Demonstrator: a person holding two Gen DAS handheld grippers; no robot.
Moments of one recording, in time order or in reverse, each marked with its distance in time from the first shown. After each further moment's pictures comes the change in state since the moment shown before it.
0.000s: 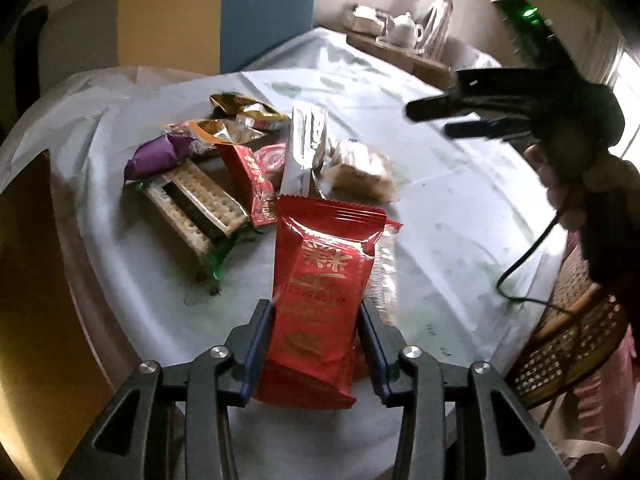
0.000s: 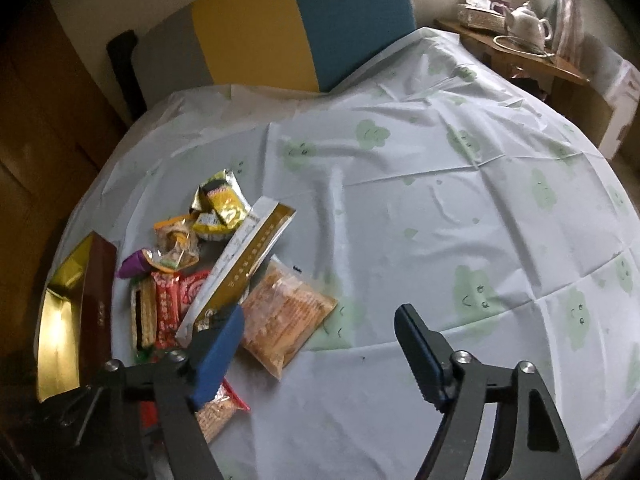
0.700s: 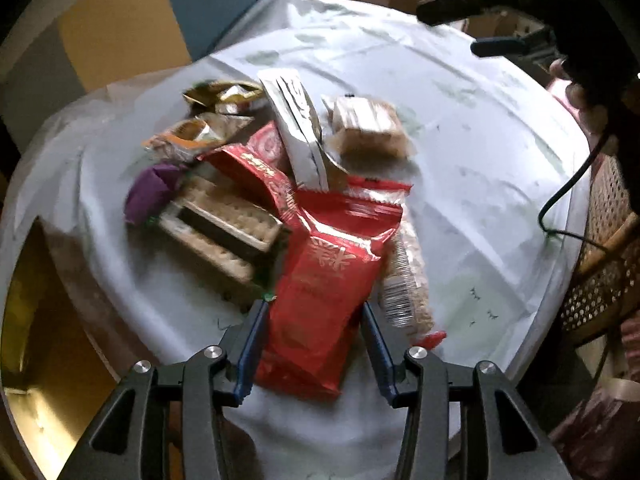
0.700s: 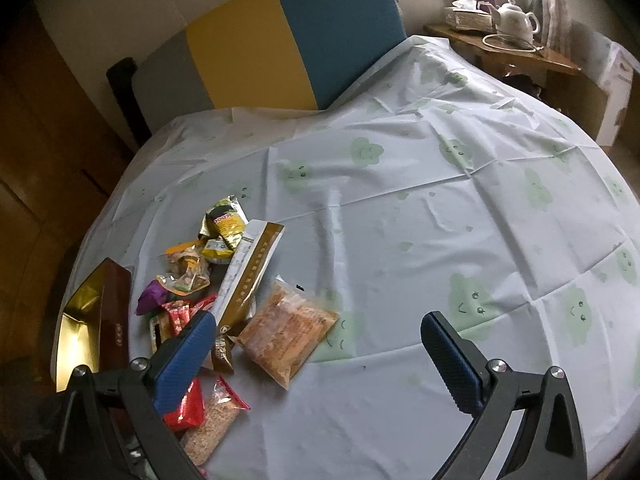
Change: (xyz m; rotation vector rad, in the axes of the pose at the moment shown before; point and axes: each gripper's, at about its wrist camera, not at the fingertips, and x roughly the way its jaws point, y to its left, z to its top) left arm 0.038 -0.002 0.045 0.253 0.214 0.132; right arm -0.018 -0.014 0.005 0.063 -0.064 0.042
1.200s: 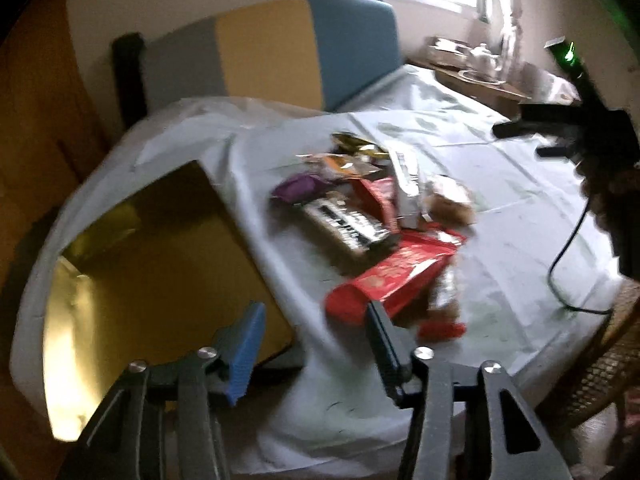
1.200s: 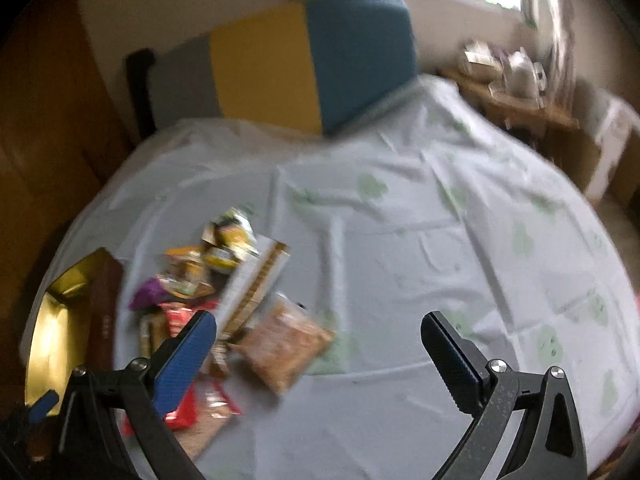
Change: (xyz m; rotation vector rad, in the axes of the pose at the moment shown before) left arm -0.080 0.011 -0.067 -0.345 -0.274 0.269; right arm -0.010 0.018 -0.002 -0.099 -0.069 -0.087
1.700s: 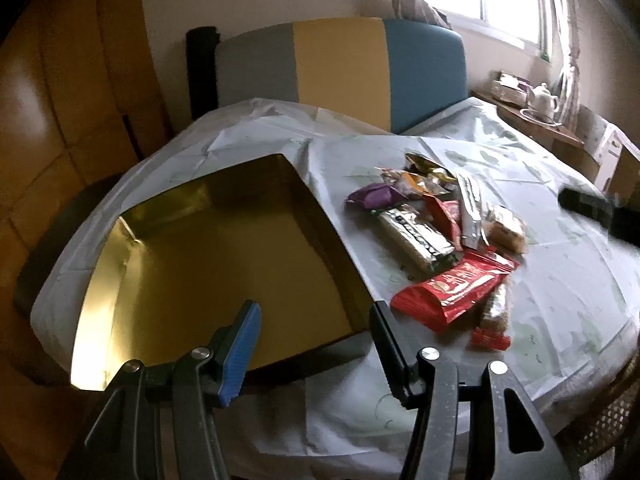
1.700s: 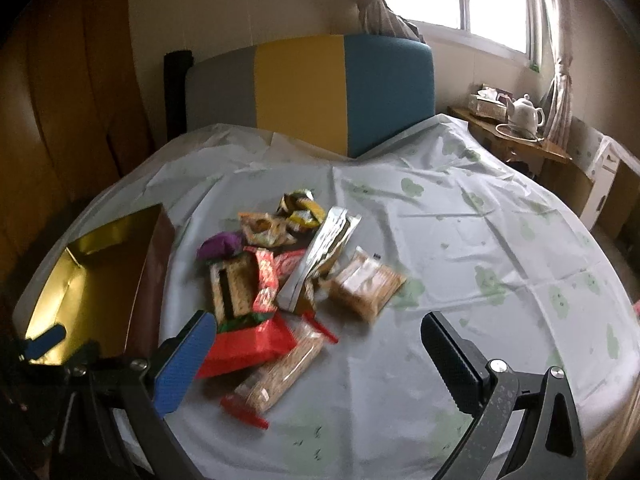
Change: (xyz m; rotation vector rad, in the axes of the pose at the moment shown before) left arm -0.025 0.031 -0.030 -0.199 -0.095 0.163; right arm -0.059 0.103 -0.096 -0.127 -0.168 -0.033
